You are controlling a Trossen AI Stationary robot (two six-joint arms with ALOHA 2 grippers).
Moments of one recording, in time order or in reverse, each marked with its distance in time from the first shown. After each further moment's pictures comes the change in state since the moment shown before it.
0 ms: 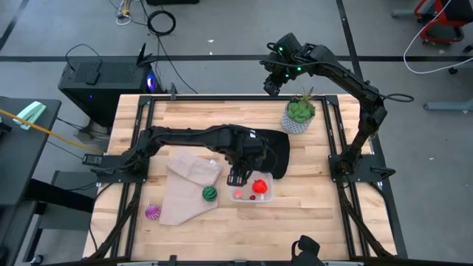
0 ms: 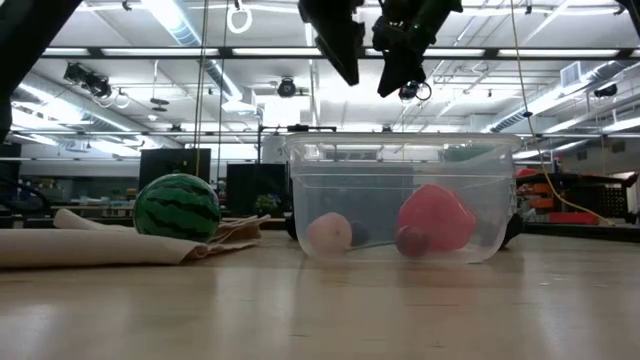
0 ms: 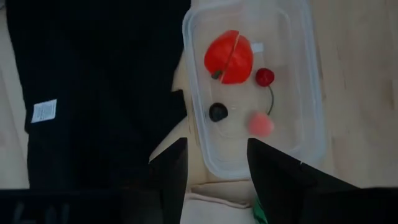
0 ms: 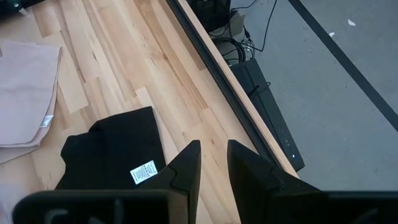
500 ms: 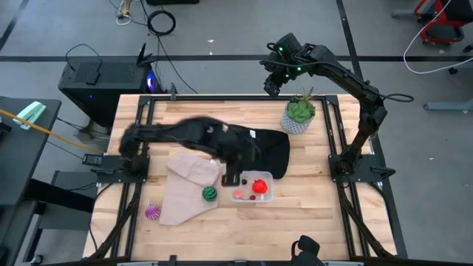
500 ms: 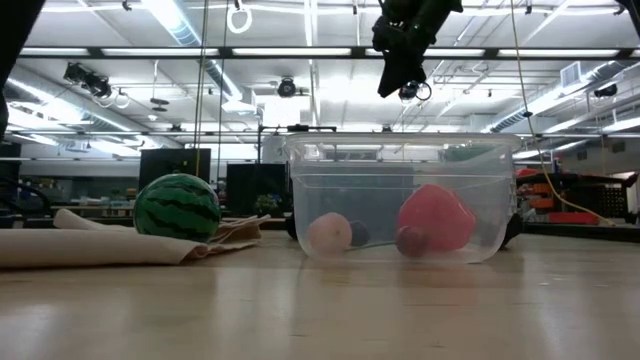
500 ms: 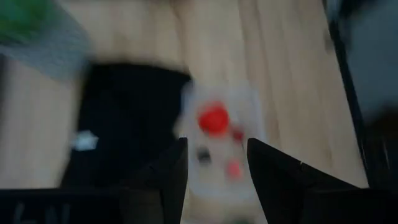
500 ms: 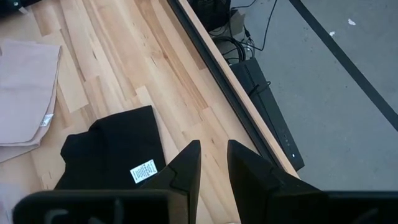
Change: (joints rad) left arm -0.056 -0.182 0.069 0.073 -0.081 -0.160; right arm 0.000 0.000 0.000 -0.003 0.000 -0.002
